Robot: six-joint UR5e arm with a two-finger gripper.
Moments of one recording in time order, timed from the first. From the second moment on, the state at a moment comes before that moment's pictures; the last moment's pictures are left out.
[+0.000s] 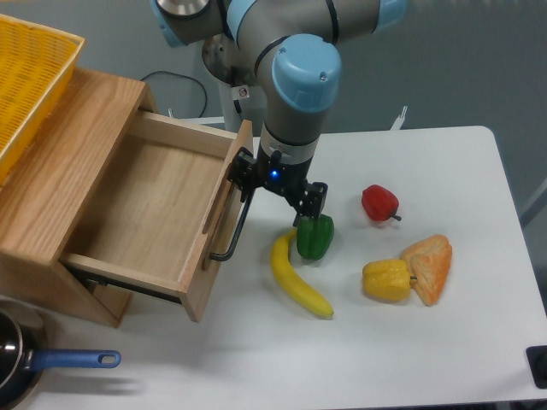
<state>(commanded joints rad) 2.47 -1.76 -1.55 -1.38 1.38 0.85</state>
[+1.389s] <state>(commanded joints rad) 2.52 -1.73 -1.52 -1.44 1.37 0.92</state>
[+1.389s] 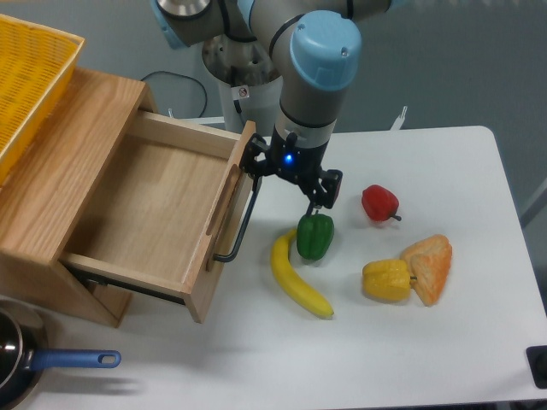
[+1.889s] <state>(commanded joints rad) 2.60 -1.73 -1.53 -1.46 1.38 1.24</state>
